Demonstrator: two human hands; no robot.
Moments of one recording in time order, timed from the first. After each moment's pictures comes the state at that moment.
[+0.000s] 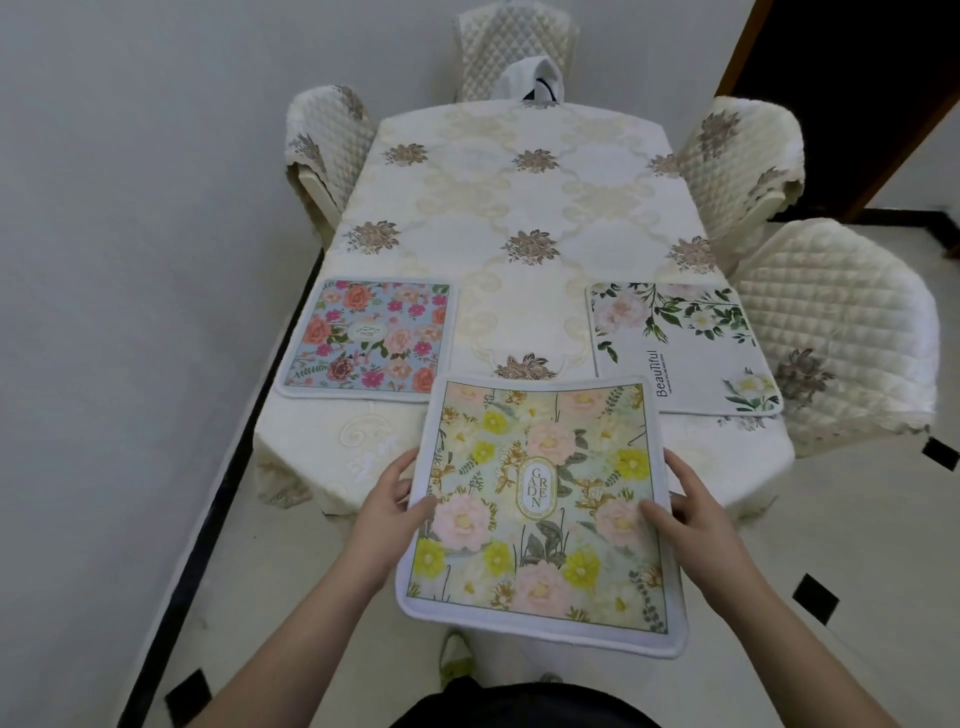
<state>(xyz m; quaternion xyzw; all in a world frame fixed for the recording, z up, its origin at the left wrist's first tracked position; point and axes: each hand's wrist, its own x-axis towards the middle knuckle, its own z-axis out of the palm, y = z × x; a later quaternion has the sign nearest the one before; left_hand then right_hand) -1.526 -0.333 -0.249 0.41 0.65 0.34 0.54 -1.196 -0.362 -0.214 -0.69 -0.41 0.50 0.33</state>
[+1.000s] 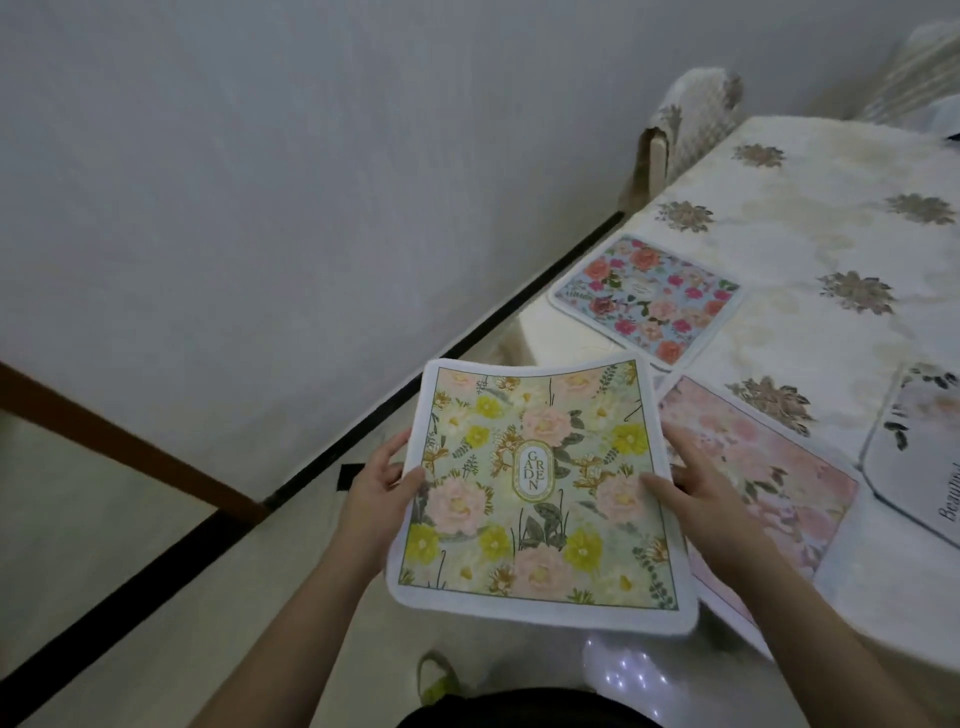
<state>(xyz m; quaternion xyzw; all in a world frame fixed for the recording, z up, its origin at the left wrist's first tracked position) -1.607 -0.573 -0.205 0.11 0.74 0.55 0.36 -1.346 -0.371 -0.195 -0.45 -0.61 0.64 0.15</state>
